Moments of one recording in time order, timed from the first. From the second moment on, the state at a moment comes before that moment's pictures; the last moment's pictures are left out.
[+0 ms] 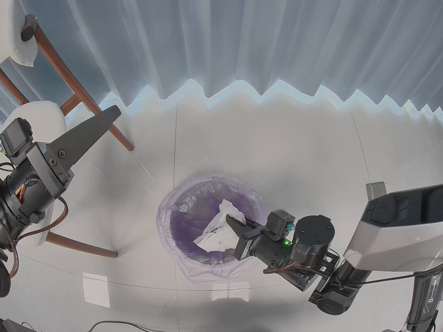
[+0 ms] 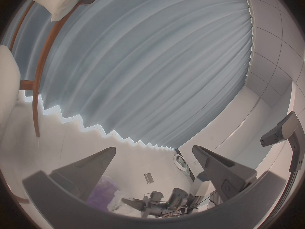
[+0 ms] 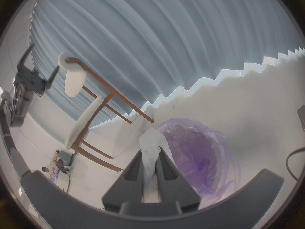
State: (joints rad) left arm -0.40 1.26 -0.45 -1.15 -0.41 -0.56; right arm 0.82 2.24 -0.62 -1.55 -0.12 0.34
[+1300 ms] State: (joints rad) left arm -0.45 1.26 -0.43 -1.15 -0.41 -0.54; right arm 0.75 2.61 -1.02 -1.55 -0.12 0.17
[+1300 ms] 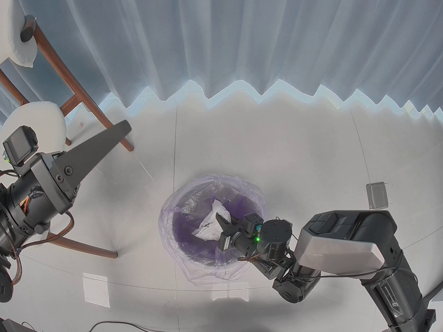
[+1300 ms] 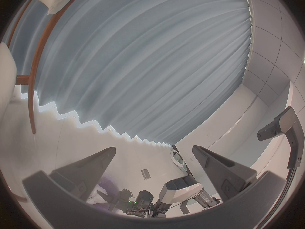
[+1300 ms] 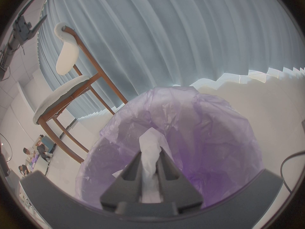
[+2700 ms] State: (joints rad) left arm -0.44 1.17 -0.47 -1.06 -0.40 -0.43; right arm 0.41 1.35 -0.22 -1.18 -0.22 0.04
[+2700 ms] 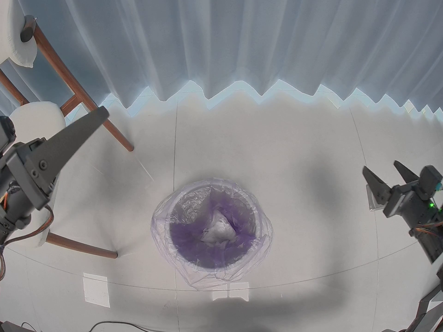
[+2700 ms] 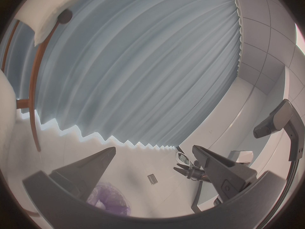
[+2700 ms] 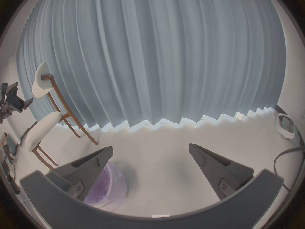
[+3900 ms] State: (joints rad) left arm -0.21 0.11 -0.02 -0.05 -0.05 0.01; right arm 0.03 0.08 -0.02 -0.07 0.00 -0.04
